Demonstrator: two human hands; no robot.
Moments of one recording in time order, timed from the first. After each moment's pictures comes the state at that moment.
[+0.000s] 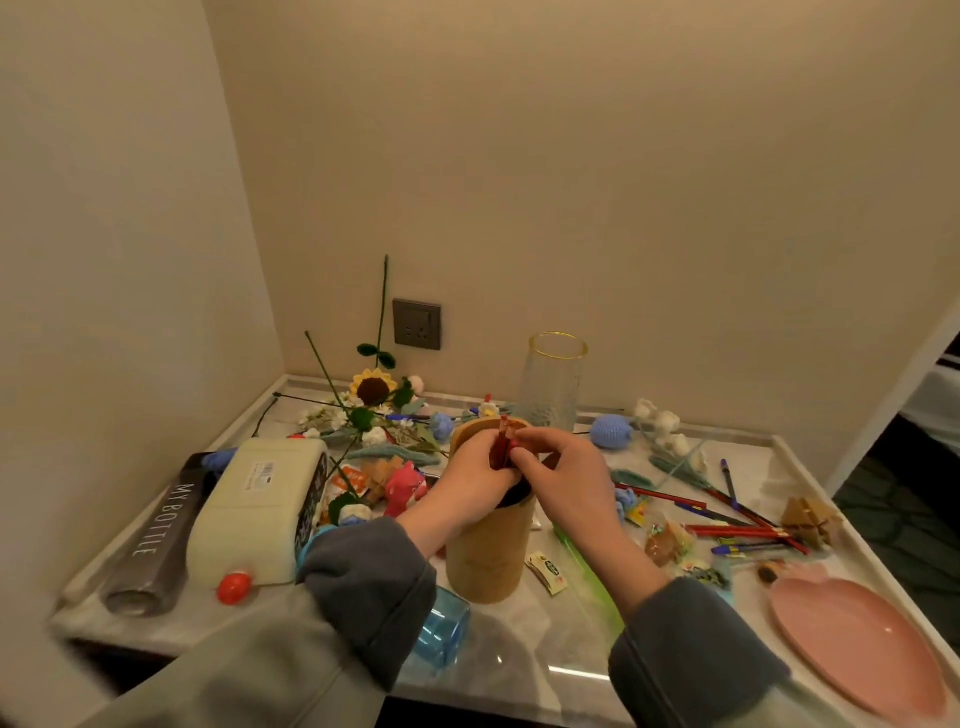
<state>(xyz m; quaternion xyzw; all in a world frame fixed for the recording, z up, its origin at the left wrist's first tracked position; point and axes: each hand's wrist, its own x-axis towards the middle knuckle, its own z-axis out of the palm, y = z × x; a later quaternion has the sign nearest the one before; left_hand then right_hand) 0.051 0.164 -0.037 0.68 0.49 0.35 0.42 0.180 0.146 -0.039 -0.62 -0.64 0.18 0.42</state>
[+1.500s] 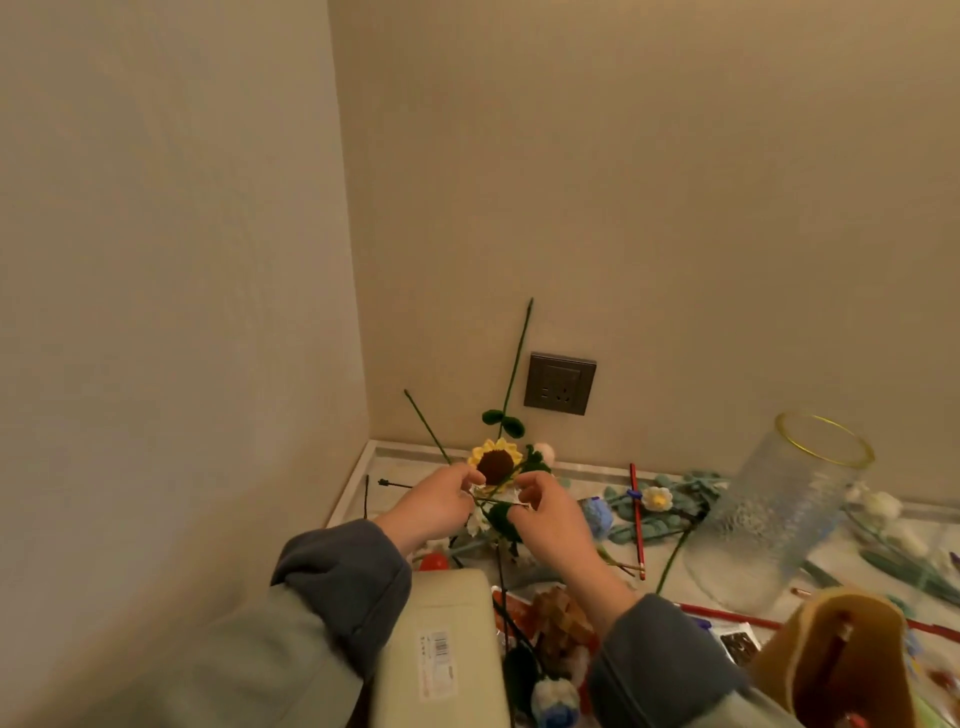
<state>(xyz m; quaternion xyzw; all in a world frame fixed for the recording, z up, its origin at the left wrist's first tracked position) -0.209 0.388 -0.095 0.71 0.58 0.18 0.36 -0.051 0.351 -0.104 -0.70 -0.58 0.28 0.30</state>
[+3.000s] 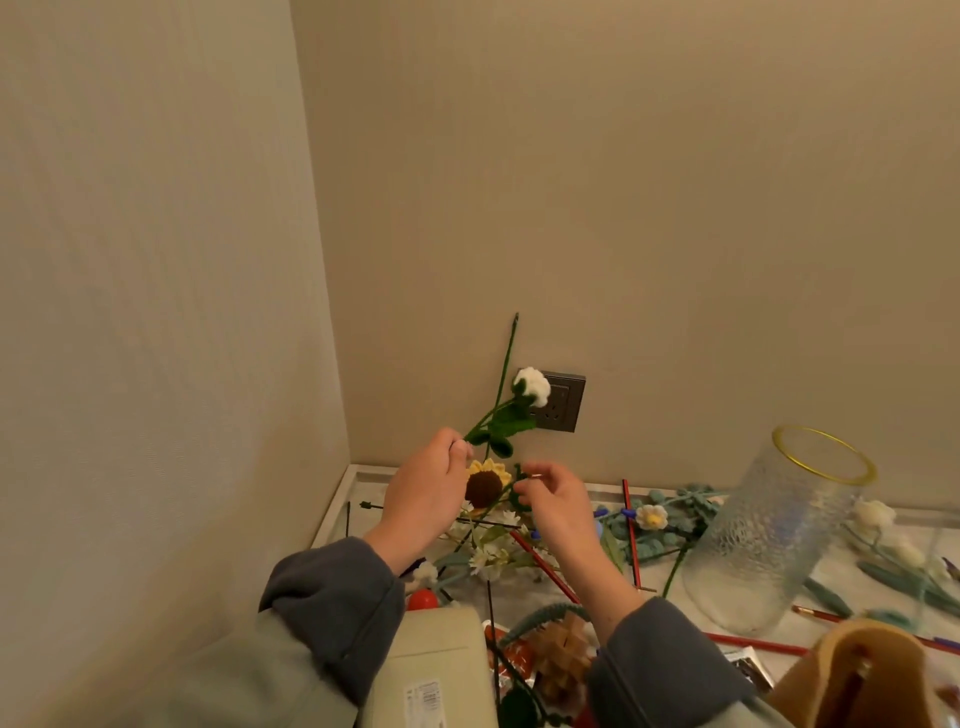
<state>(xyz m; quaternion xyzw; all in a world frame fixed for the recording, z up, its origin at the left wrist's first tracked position) -0.198 0.412 -0.078 0.71 0.57 0.35 0.21 -0.043 0.383 -0.091 -0.65 -0.47 0.36 0.47</state>
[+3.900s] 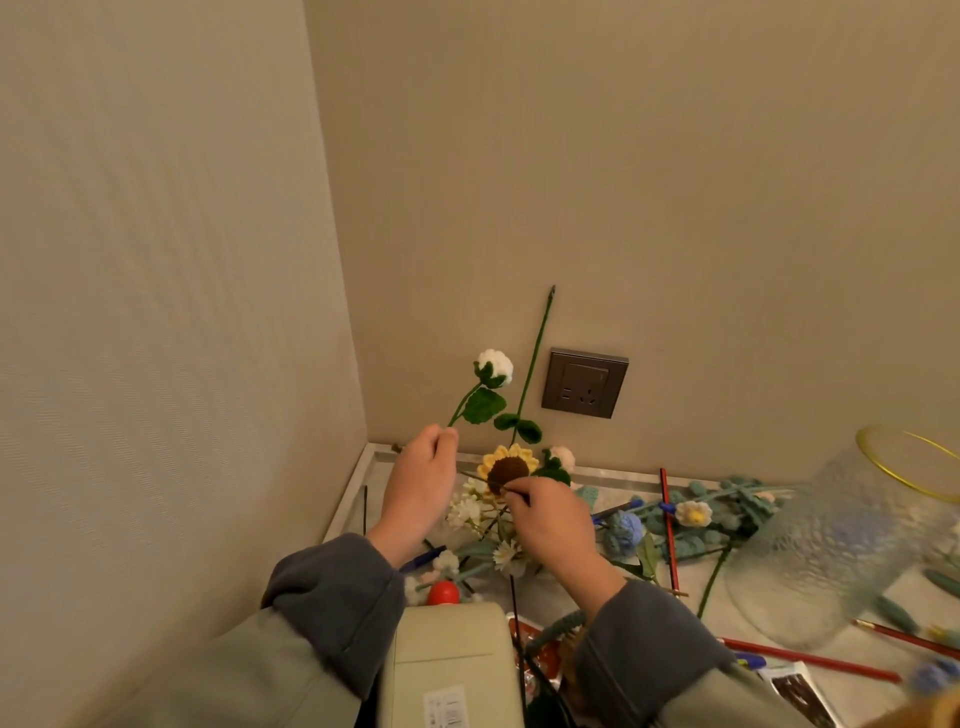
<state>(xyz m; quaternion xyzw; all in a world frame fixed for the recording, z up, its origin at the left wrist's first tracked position) -0.219 0.440 -0.110 0.58 0.58 0.44 0.36 -0.062 0.418 -0.134 -0.69 -0.68 0.14 0.19</state>
